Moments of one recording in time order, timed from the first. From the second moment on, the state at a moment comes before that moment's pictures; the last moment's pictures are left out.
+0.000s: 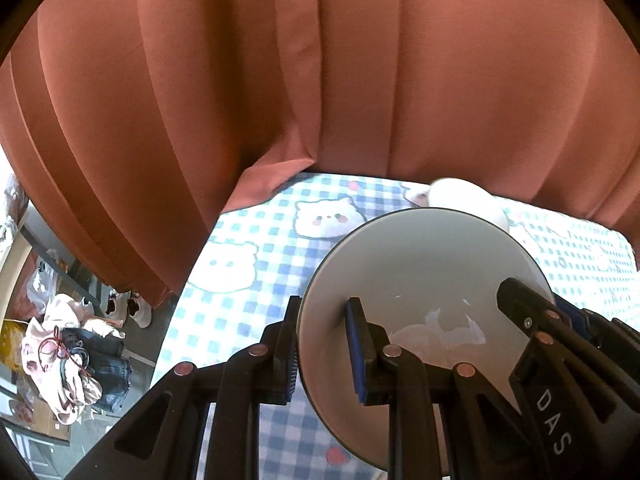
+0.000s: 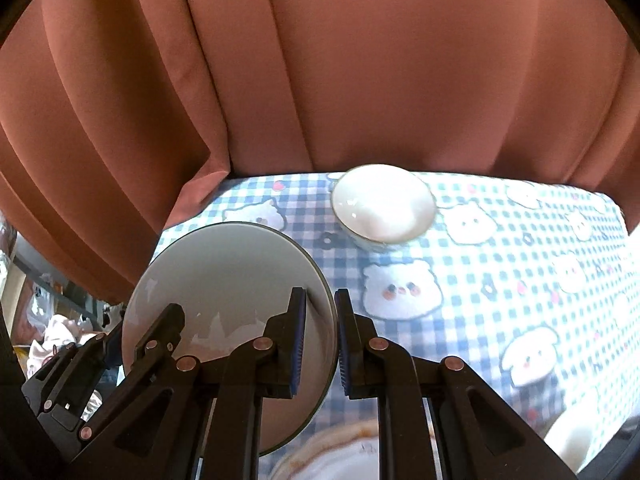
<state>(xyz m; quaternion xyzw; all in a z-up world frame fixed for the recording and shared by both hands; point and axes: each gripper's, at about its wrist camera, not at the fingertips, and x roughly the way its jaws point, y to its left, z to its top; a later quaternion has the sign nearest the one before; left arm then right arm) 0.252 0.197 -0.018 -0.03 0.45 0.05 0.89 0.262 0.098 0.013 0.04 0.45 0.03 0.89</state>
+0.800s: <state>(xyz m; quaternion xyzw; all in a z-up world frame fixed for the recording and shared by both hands) 0.172 0.076 -0.005 -0.03 0.45 0.04 0.89 0.168 -0.023 0.017 0.05 0.44 0.02 0.89</state>
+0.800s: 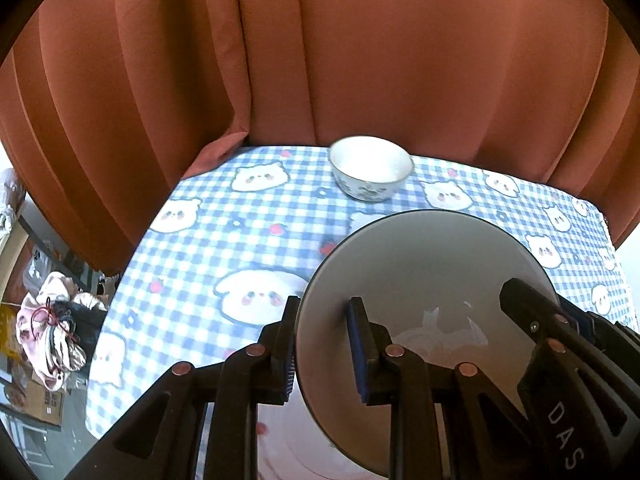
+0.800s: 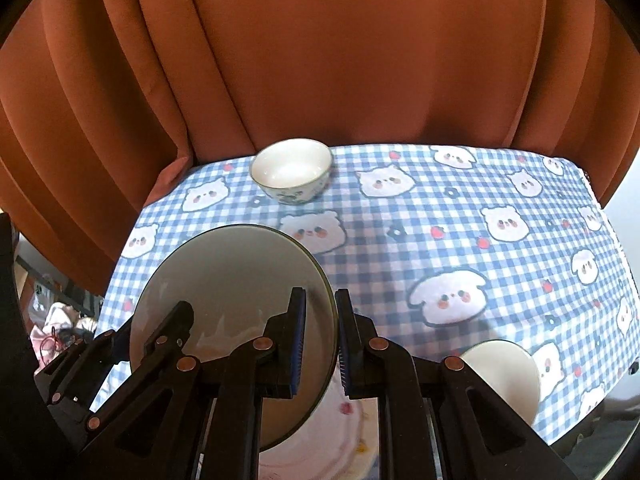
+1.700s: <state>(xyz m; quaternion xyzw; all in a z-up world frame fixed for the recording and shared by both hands) 0.122 -0.086 -0.032 -0.04 0.48 0.04 0.88 0.116 -0.188 -0.008 0.05 0.46 0.04 0.88</state>
